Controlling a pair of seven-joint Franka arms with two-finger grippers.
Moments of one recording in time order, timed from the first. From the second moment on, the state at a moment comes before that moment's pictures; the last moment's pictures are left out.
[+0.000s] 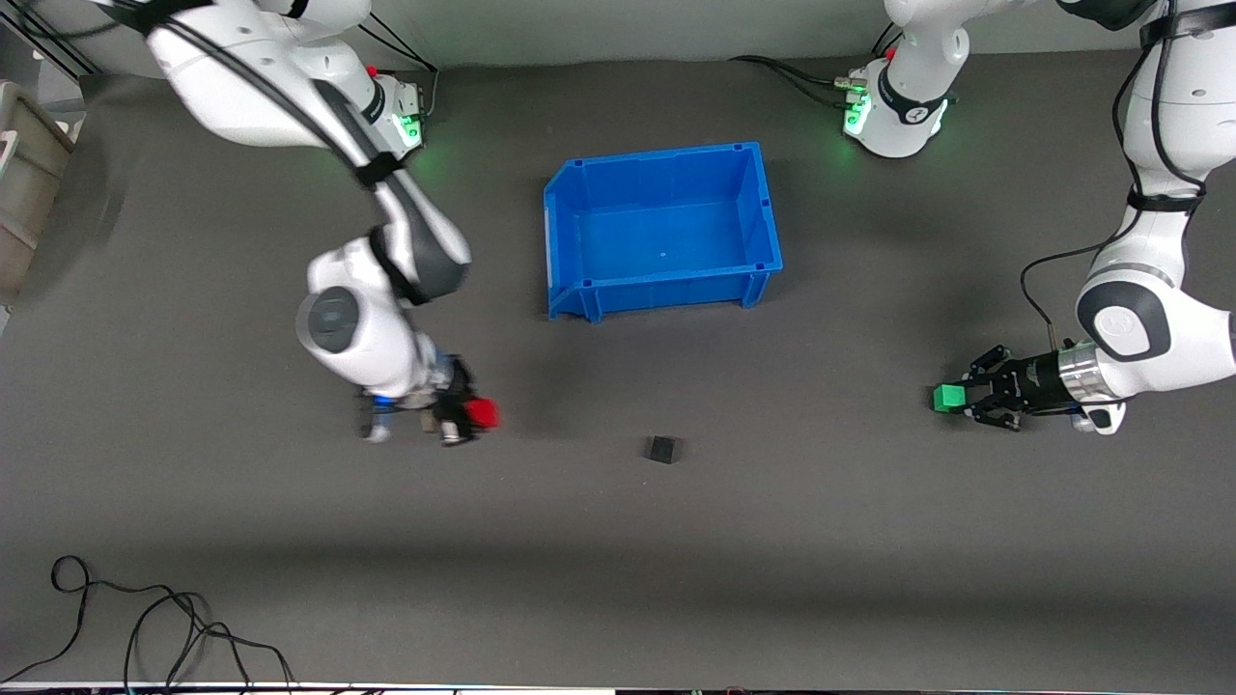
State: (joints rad) left arm 0.20 0.55 0.02 -1.92 -0.73 2.16 -0.73; right arm 0.33 0.56 0.15 -1.69 0.07 2.40 1.92
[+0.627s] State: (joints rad) left arm -0.01 0.56 0.01 -1.70 -0.73 2.10 -1.13; right arm 0.45 0.97 0.15 -1.20 0.07 2.41 2.17
